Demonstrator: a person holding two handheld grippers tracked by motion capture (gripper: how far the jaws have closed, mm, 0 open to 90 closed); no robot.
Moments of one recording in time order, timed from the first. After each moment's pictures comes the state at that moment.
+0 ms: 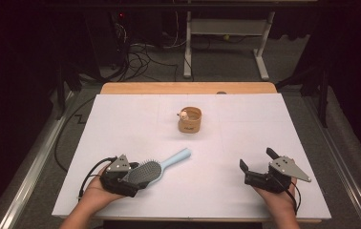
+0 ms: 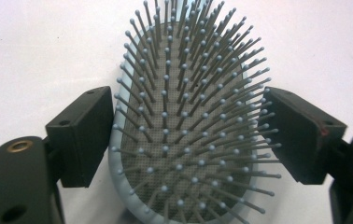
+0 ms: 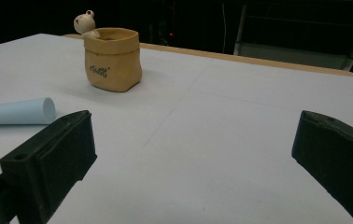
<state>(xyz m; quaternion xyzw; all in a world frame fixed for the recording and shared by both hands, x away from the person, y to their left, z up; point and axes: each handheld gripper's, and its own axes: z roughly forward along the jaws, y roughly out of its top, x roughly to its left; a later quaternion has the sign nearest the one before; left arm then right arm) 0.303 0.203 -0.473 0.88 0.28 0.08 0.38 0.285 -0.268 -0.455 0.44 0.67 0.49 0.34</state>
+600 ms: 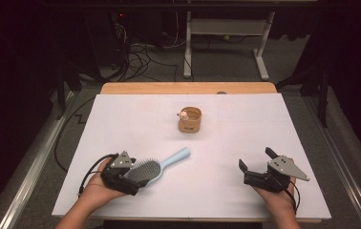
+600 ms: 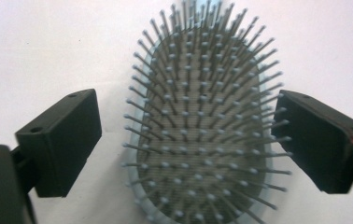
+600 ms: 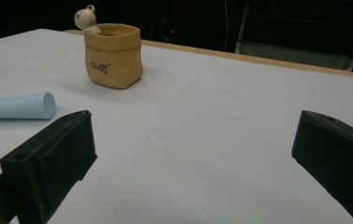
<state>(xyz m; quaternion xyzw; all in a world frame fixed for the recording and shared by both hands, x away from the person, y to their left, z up) 0.310 0.193 -0.460 0.90 0.28 0.09 0.33 0.287 -0.266 -0.456 0.43 0.68 0.49 0.34</state>
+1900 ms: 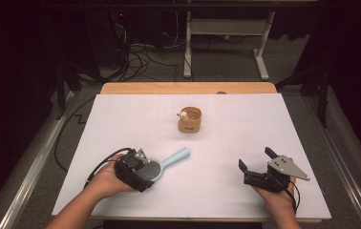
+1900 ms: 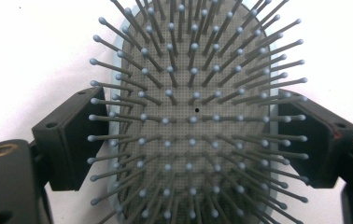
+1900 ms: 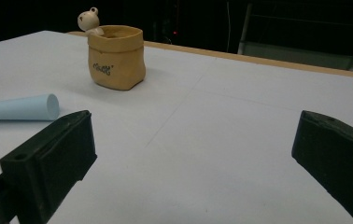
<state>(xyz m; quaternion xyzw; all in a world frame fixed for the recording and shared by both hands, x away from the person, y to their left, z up) 0.334 0.161 -0.458 0.94 0.27 0.03 0.20 0.287 -0.266 -0.455 0.43 0.68 0.49 0.33</state>
